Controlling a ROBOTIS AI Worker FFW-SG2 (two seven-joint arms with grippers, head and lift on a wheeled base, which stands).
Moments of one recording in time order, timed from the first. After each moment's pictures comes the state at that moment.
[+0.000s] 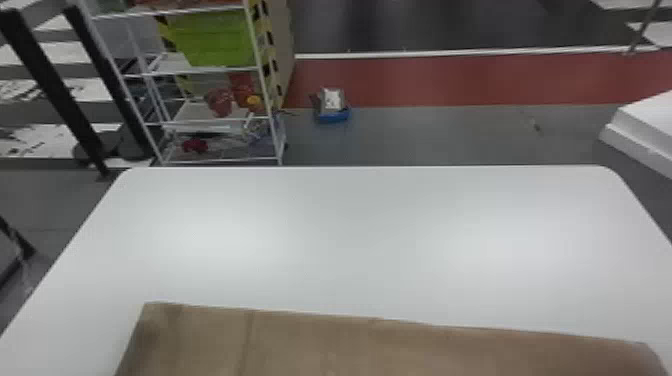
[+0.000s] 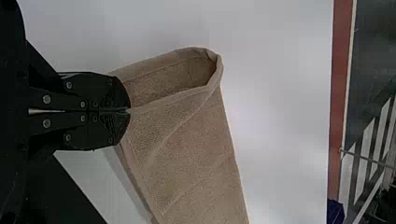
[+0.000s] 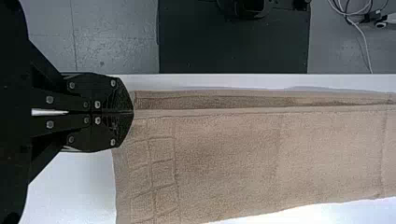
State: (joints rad) left arm 0.47 0.09 0.76 -2.13 -0.44 0.68 -1.55; right arm 0.80 -0.73 -0.50 -2.17 0.38 0.04 1.36
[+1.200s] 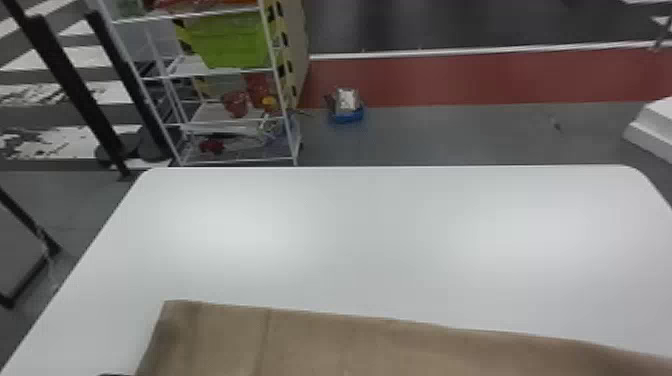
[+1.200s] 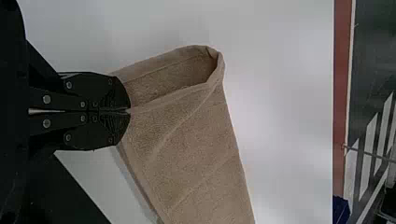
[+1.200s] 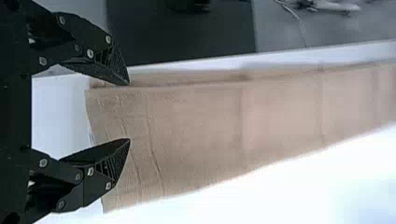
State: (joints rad) left arm 0.47 0.09 0.76 -2.11 -0.44 0.63 -1.55; right arm 0.78 -0.70 -0.56 -2.18 0.13 0.18 1.36
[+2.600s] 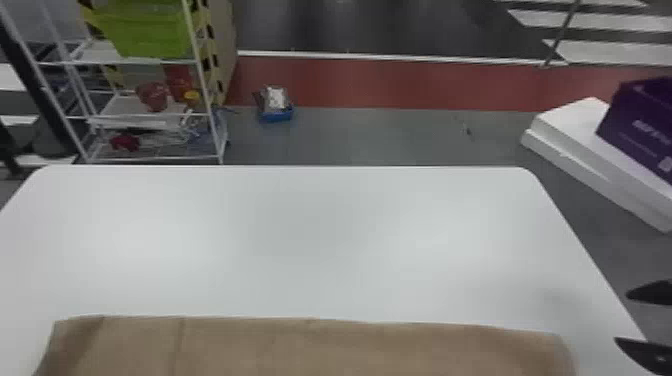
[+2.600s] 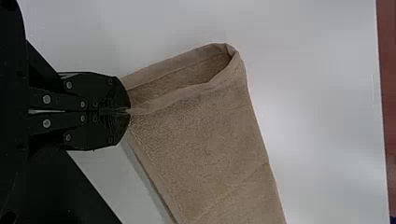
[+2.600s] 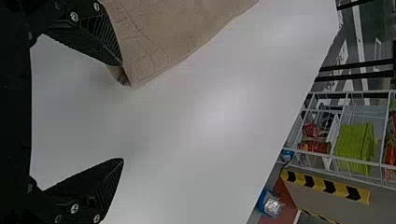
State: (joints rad) left arm 0.47 0.10 0.68 -2.14 -0.66 0.67 -1.57; right arm 0.42 -0.55 -0.62 -1.86 0.04 0.36 1.36
